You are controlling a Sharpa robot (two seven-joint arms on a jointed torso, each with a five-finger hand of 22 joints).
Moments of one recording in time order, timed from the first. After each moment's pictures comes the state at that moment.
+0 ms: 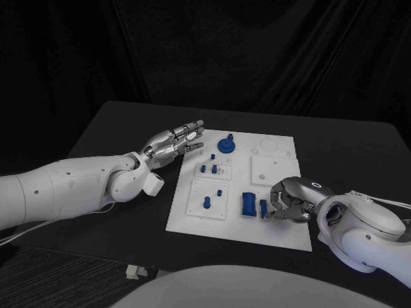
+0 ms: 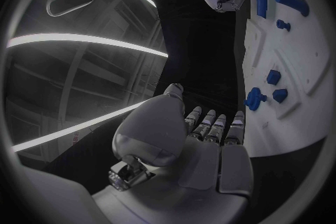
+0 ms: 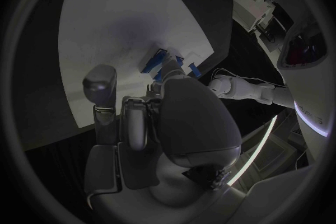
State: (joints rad) left arm 1.07 -0.87 -0.21 1.33 -0.17 0.17 0.68; left_hand 1.40 0.27 -0.18 0.26 0.58 0.16 0.04 0.04 0.03 0.01 0.18 0.22 0.03 0.01 0.18 0.02 0.01 0.16 0.03 0.28 0.03 0.08; right arm 1.08 -0.95 -0.21 1.85 -1.51 -0.31 -0.43; right_hand 1.40 -0.06 -0.03 0.24 0.05 0.97 -0.01 1.04 1.30 1.47 -0.07 1.57 1.31 1.46 -0.12 1.57 1.31 0.12 1.47 -0.01 0.81 1.31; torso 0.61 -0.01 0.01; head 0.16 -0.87
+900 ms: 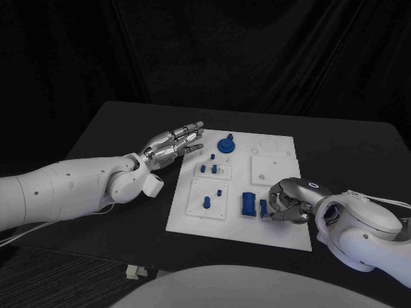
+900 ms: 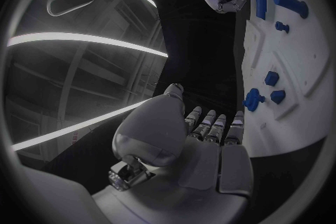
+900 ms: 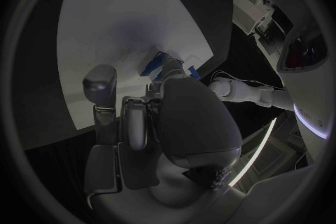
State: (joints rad) left arm 1.07 -0.87 -0.21 1.33 -0.17 0.17 0.68; left_hand 1.40 0.27 -0.17 0.26 0.58 0.16 0.04 0.04 0.03 0.01 0.18 0.22 0.03 0.01 0.18 0.02 0.01 0.16 0.03 0.28 0.03 0.08; right arm 1.08 -0.94 -0.21 1.84 -1.53 -0.28 -0.43; right_hand 1.42 -0.12 -0.03 0.25 0.24 0.95 -0.01 0.99 1.27 1.47 -0.07 1.57 1.31 1.46 -0.12 1.57 1.31 0.12 1.47 -0.01 0.81 1.31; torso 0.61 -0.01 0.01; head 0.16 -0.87
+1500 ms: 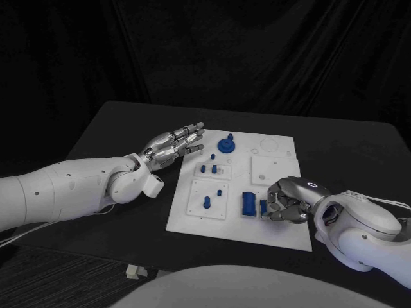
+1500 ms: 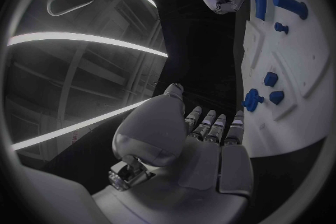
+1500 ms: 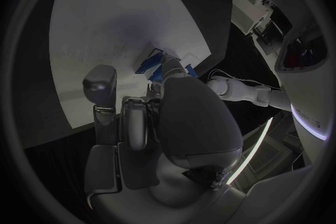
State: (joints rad) left arm 1.06 -0.87 -0.21 1.32 -0.17 0.17 0.68; left_hand 1.40 0.27 -0.17 0.26 0.58 0.16 0.04 0.04 0.03 0.01 0.18 0.22 0.03 0.01 0.18 0.02 0.01 0.16 0.03 0.29 0.03 0.08; right arm 1.08 -0.93 -0.21 1.84 -1.53 -0.30 -0.40; right_hand 1.43 -0.09 -0.01 0.25 0.33 1.01 -0.01 1.04 1.30 1.47 -0.07 1.57 1.31 1.46 -0.13 1.57 1.31 0.12 1.47 -0.01 0.81 1.31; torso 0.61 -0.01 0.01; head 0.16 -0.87
